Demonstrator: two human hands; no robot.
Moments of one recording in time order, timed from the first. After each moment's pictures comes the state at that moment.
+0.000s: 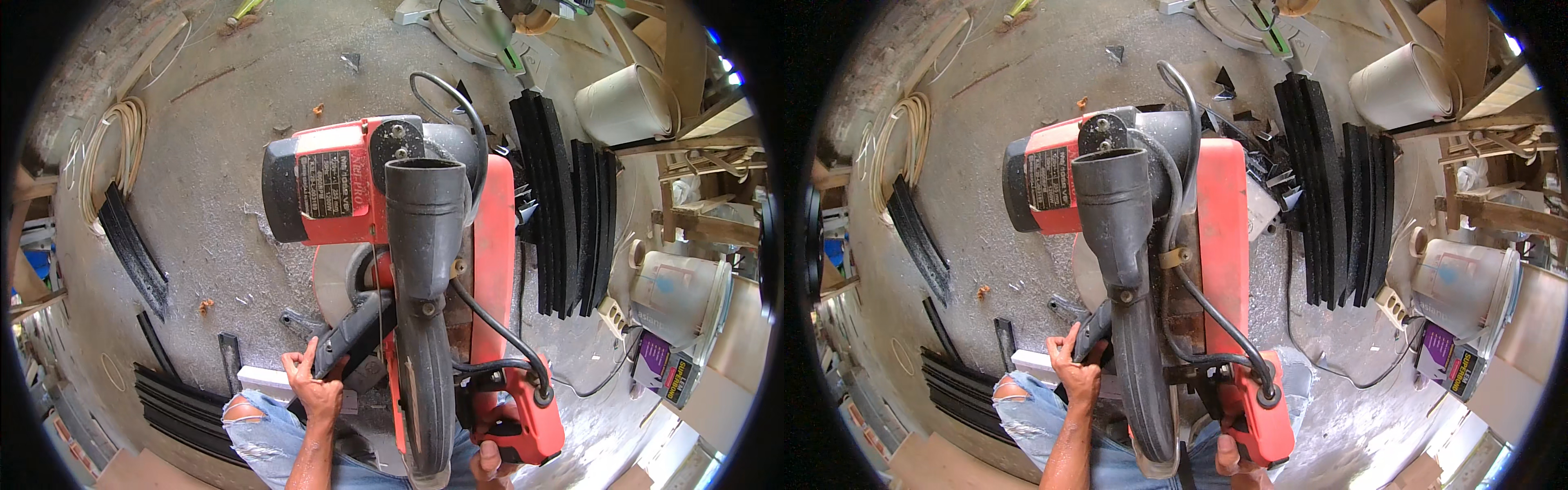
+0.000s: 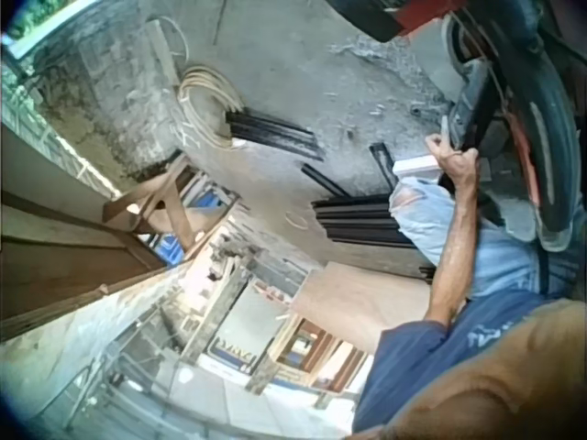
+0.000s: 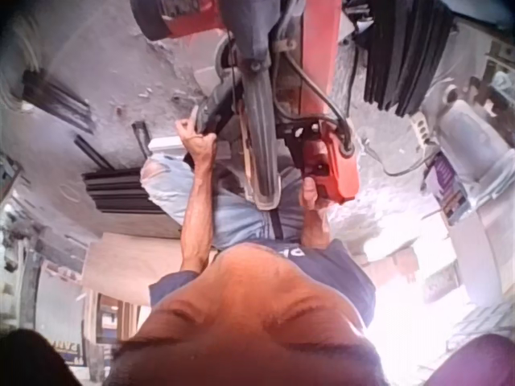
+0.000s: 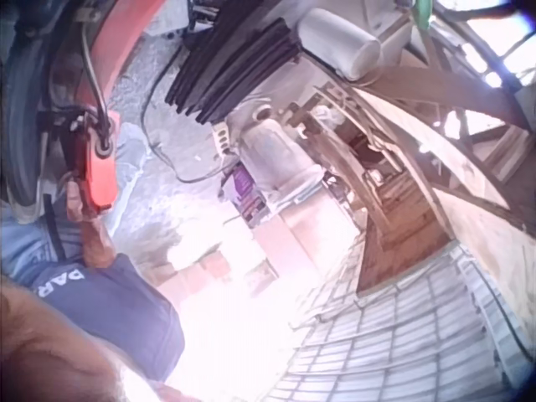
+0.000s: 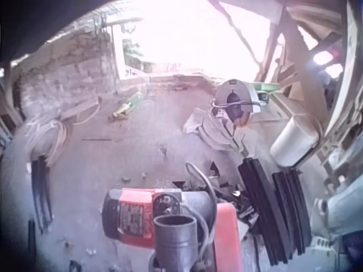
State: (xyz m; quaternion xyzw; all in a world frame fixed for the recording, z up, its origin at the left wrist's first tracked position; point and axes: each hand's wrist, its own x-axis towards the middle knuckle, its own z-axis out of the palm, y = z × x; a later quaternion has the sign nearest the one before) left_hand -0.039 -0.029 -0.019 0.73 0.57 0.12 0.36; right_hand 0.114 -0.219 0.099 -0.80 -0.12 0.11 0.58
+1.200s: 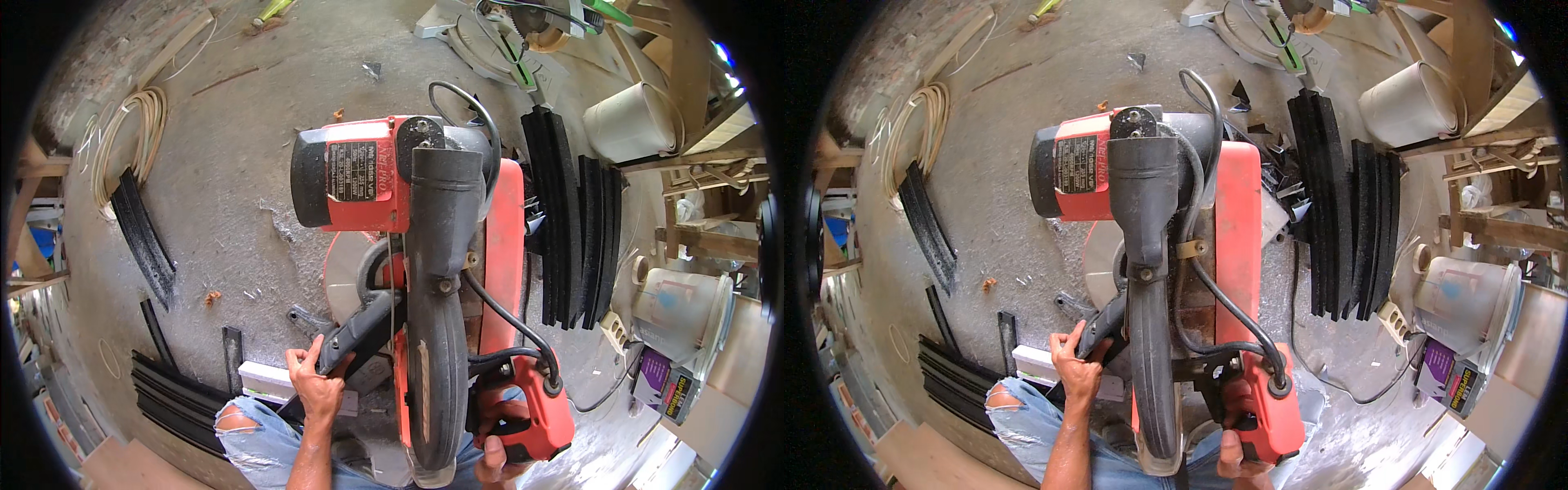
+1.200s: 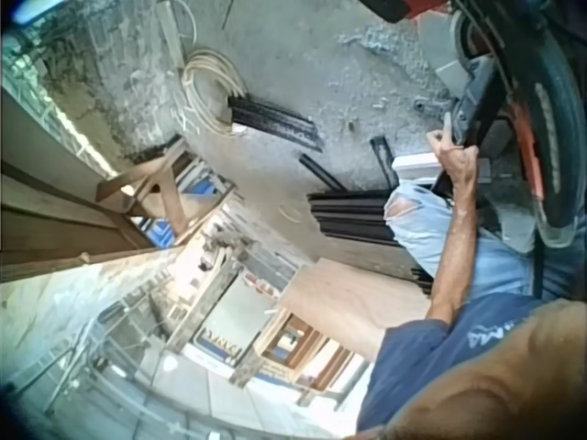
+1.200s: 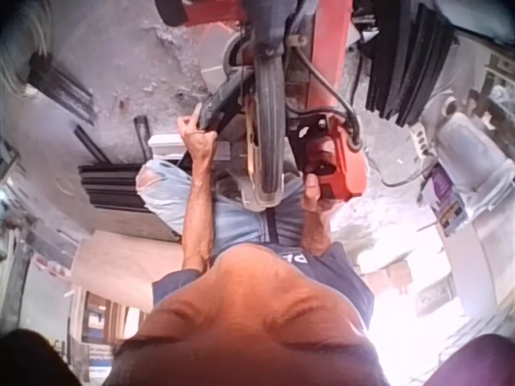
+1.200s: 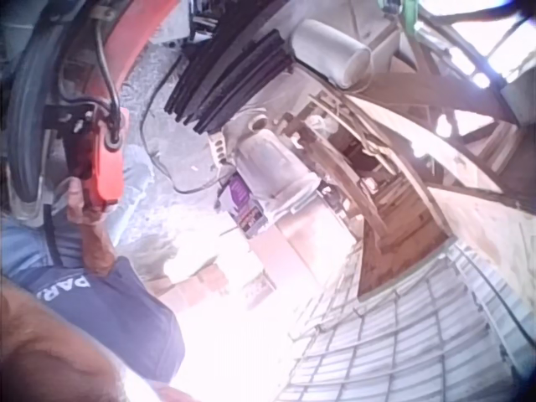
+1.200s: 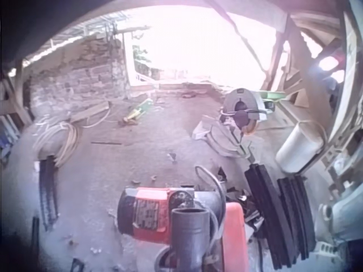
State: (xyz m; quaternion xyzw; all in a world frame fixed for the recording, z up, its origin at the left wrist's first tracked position) left_hand -0.033 -0.024 -0.006 0.74 0.58 0.09 0.32; right_hand 0.127 -0.211 0.123 -0.81 -0.12 0.21 0.53
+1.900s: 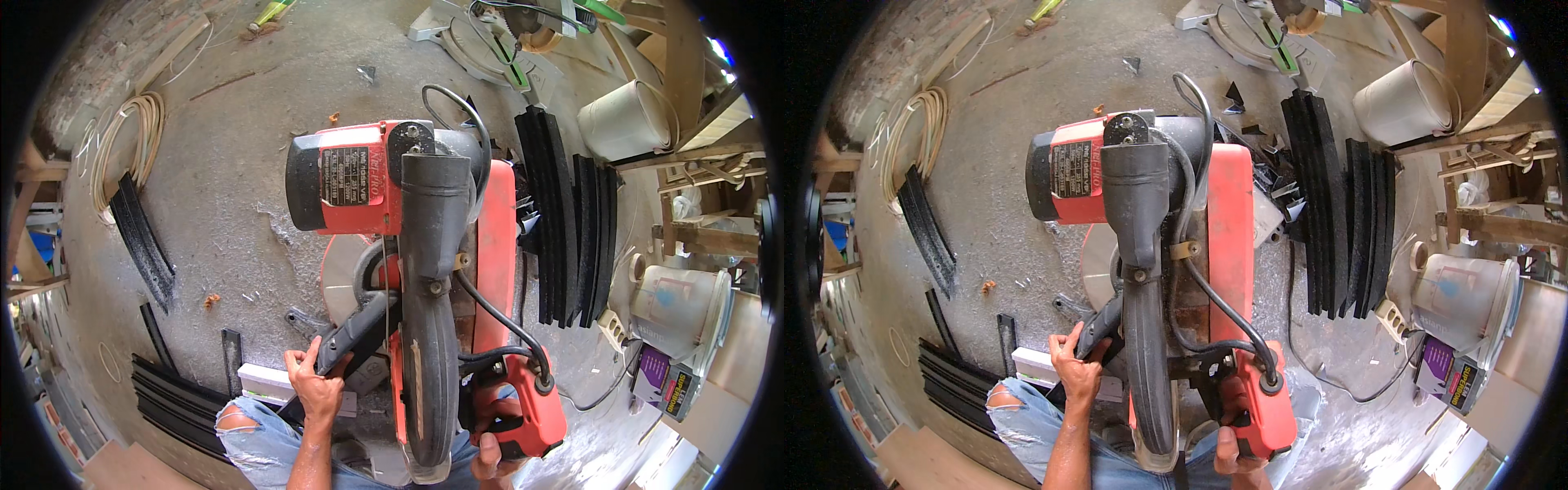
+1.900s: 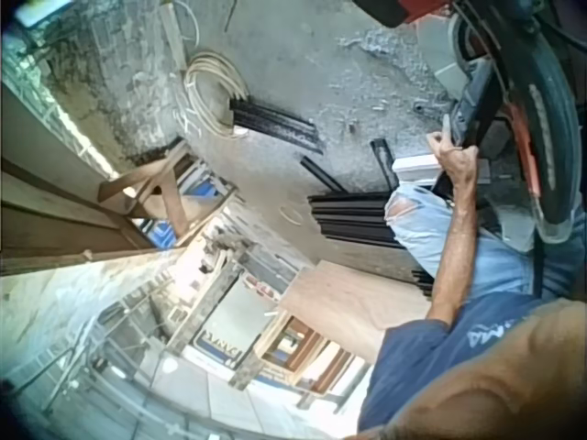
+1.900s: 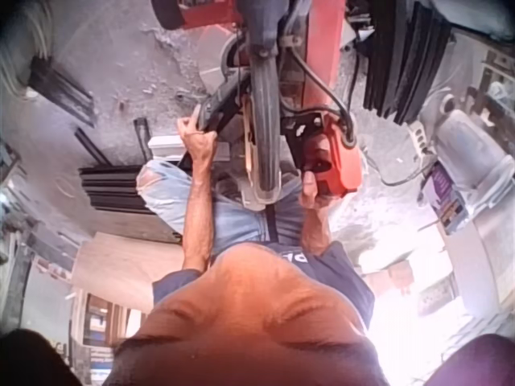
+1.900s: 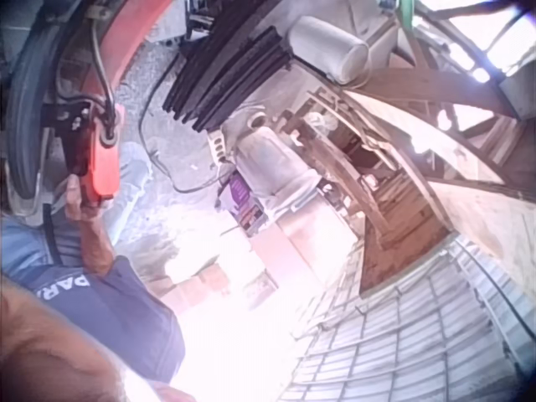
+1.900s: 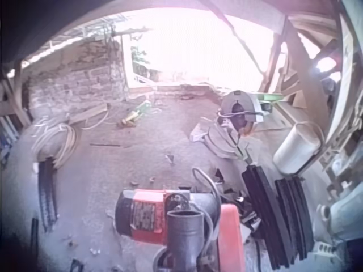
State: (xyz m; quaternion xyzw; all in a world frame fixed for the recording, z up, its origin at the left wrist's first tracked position) left_hand -0.034 -0.026 -0.010 0.75 0.58 0.10 0.31; right_hand 0.123 -0.218 0.112 -0.79 -0.11 0.20 0.57
